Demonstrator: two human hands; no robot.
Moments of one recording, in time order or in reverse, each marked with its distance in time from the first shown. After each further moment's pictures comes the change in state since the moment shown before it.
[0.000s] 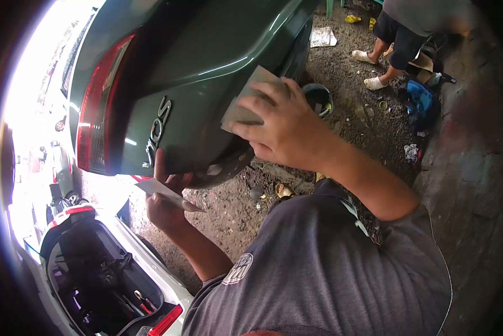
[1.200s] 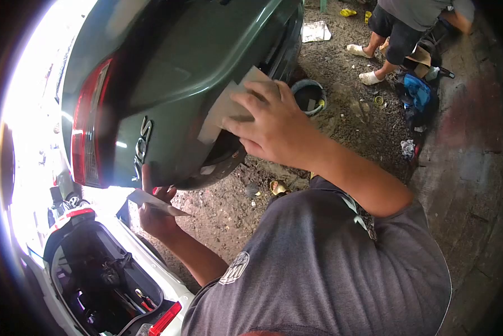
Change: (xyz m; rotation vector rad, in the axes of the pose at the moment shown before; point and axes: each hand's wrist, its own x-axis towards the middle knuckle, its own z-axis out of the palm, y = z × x) left_hand -0.007 -0.017 0.000 -0.145 0.024 0.080; right_hand -0.021 0.042 0.002 0.023 0.020 0.063
